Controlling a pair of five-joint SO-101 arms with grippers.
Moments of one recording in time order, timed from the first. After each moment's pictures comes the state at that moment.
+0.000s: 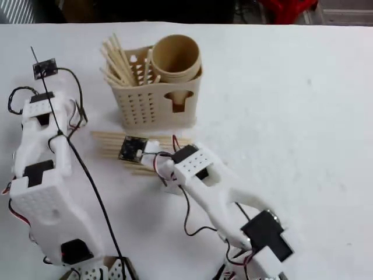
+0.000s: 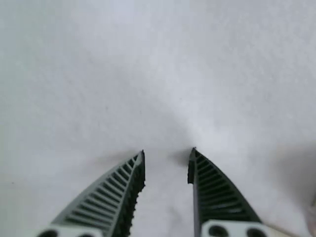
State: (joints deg) left arm -25.0 29.0 2.3 52.8 4.8; right arm -39.3 -0.7 38.1 48.8 41.1
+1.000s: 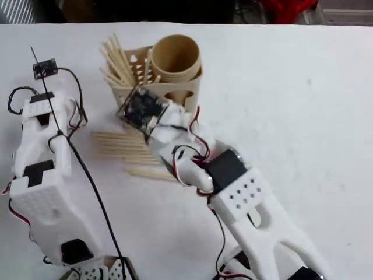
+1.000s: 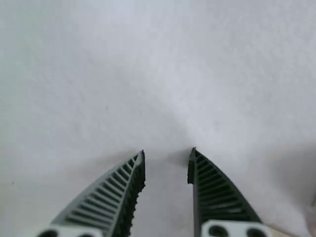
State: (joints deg) left arm -25.0 29.0 2.3 52.8 4.8; right arm -40.2 -33.9 22.9 53.4 27.0
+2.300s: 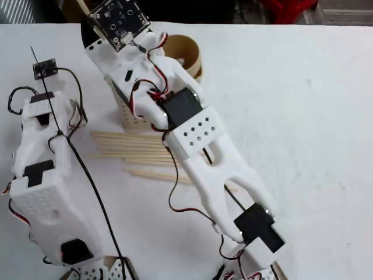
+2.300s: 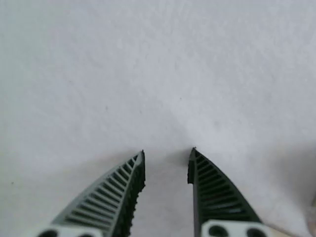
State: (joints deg) left arm -25.0 29.0 2.3 52.8 4.8; right arm -40.7 3.6 -23.5 30.4 13.4
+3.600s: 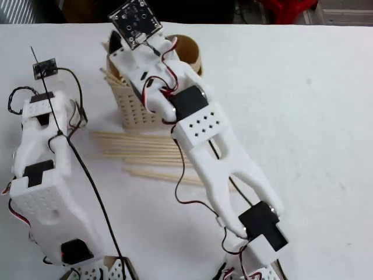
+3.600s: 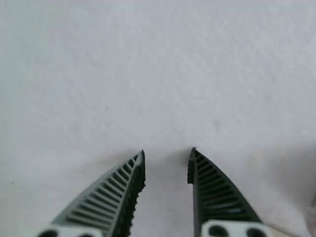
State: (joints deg) left arm -25.0 29.0 2.3 52.8 4.8; right arm -35.6 2.4 -13.5 33.6 13.5
